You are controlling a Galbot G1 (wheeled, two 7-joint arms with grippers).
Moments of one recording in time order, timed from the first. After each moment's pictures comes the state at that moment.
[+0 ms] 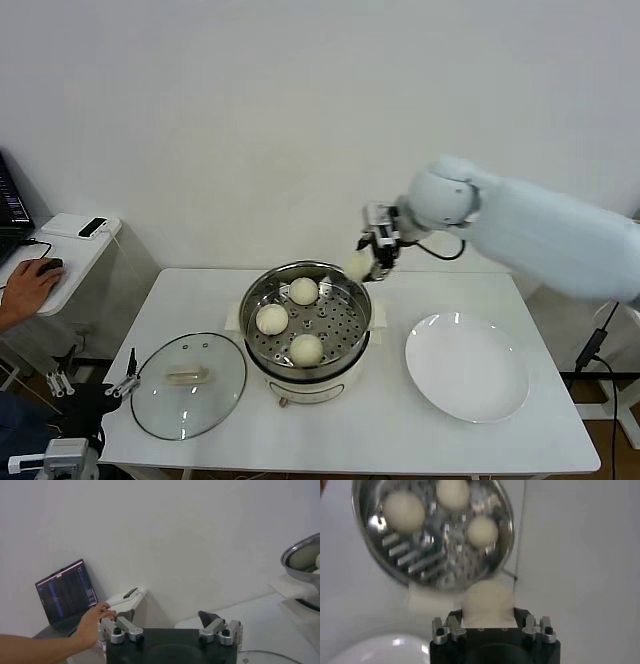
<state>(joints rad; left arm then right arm) 1.74 -1.27 -0.85 -2.25 -0.01 0.22 -0.13 0.52 0.95 -1.08 1.51 0.31 -0.58 -0.92</state>
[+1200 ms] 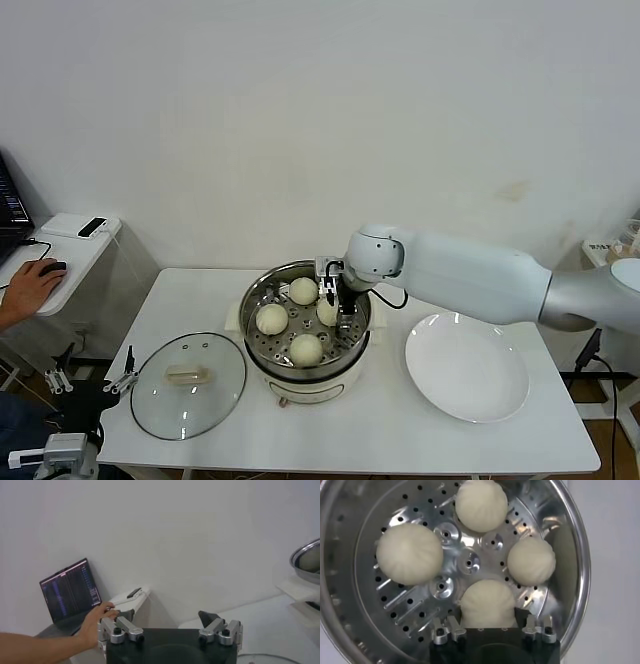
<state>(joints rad) 1.72 -1.27 -0.85 -2.22 -0.01 0.22 -0.13 0.38 1.08 -1.16 1.43 0.37 -0.72 -0.79</state>
